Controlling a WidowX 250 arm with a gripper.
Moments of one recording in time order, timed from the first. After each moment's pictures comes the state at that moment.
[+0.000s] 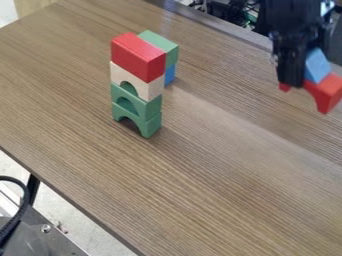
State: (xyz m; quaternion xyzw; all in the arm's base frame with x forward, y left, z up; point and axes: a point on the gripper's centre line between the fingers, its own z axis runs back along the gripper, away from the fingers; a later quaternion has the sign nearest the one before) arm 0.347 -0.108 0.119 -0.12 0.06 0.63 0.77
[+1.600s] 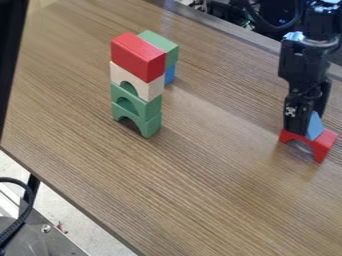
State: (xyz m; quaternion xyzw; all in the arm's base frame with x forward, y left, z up) arm 0.360 -0.127 0.056 -0.05 0.10 0.68 0.72
